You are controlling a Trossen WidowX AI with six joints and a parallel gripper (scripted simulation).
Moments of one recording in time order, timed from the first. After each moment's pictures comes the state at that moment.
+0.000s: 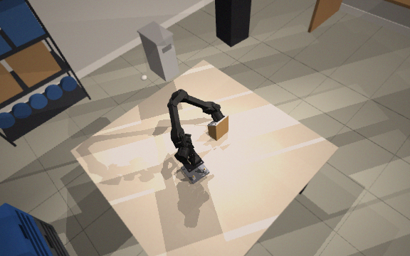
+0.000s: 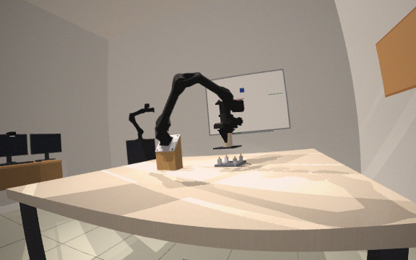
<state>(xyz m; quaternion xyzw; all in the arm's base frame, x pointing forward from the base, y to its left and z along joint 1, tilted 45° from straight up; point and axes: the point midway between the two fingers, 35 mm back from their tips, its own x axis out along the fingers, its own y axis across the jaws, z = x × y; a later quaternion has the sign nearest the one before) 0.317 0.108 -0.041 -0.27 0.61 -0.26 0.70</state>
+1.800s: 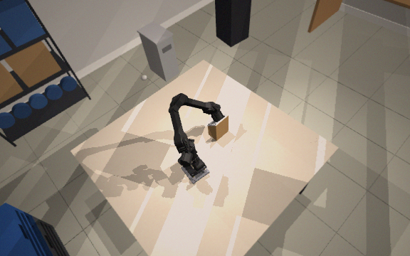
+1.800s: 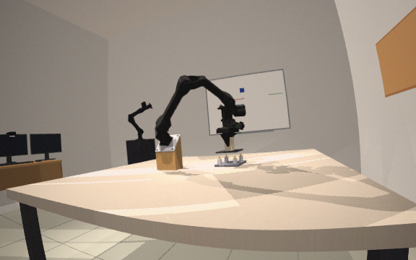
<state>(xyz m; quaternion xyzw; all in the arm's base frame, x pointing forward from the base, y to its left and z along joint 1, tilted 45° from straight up) 0.320 0.111 -0.075 -0.27 0.61 -0.25 0.70</state>
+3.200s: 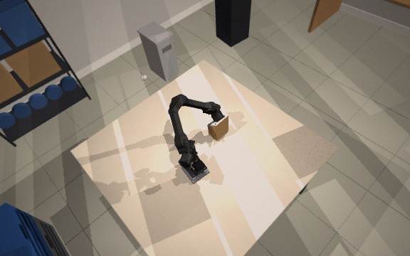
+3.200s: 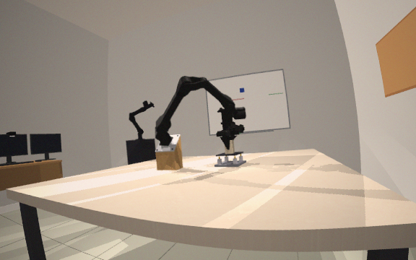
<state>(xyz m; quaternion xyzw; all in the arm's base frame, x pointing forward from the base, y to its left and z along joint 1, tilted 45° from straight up) 0.321 0.101 -0.086 -0.27 0.61 -0.25 0.70</state>
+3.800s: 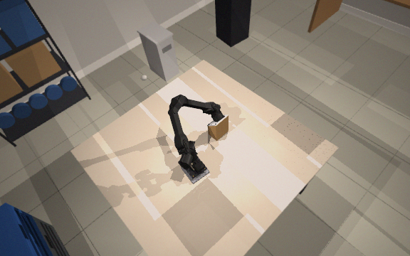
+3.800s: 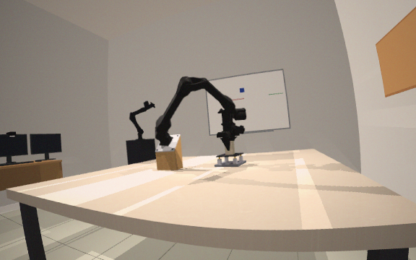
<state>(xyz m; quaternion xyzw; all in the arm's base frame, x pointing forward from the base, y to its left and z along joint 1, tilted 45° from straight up) 0.323 0.097 -0.090 -0.27 0.61 -0.25 0.70</state>
